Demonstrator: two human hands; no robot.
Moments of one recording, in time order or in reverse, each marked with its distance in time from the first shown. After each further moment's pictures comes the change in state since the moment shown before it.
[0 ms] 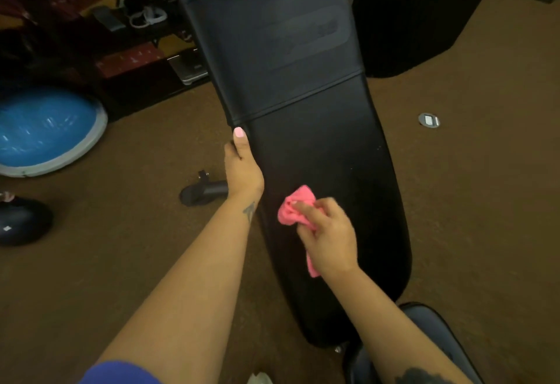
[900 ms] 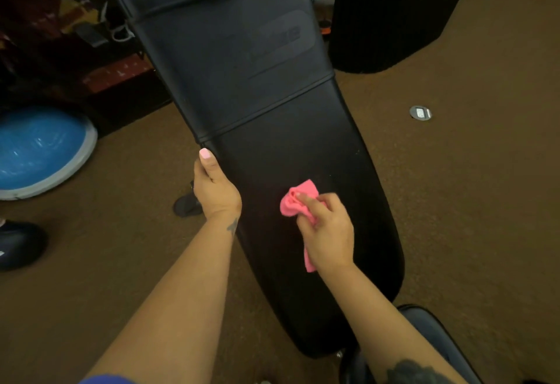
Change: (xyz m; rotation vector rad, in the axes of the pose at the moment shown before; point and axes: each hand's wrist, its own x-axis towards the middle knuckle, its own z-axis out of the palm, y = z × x) left_hand 0.003 -0.016 0.011 -0.015 0.211 0.136; right_hand 0.021 0.025 -0.008 0.082 0.081 0.203
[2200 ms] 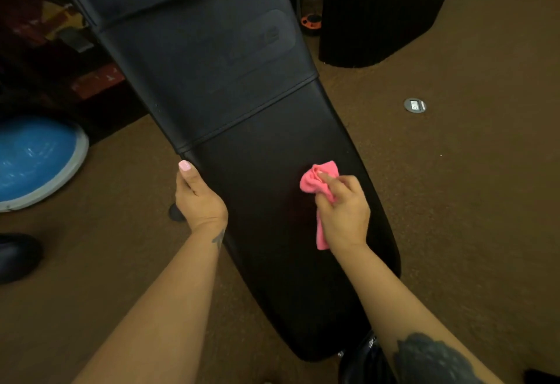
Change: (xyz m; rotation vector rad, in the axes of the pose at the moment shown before) left_hand 0.002 -0.006 0.002 0.045 0.074 0.073; right_hand 0.041 0.021 -0.022 0.129 0.107 0.183
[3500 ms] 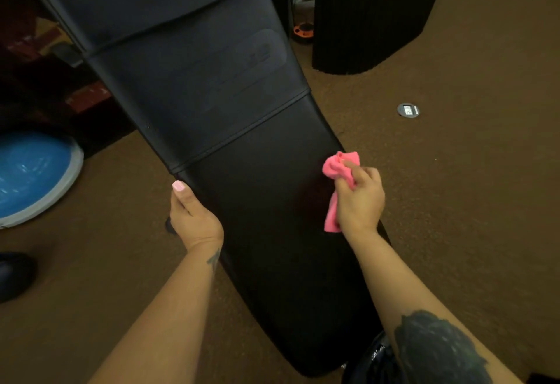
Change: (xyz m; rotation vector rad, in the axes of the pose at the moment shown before) left_hand -0.002 0.004 0.000 0.006 0.004 -0.011; right_hand 0.048 0.003 -0.014 0.051 0.111 0.222
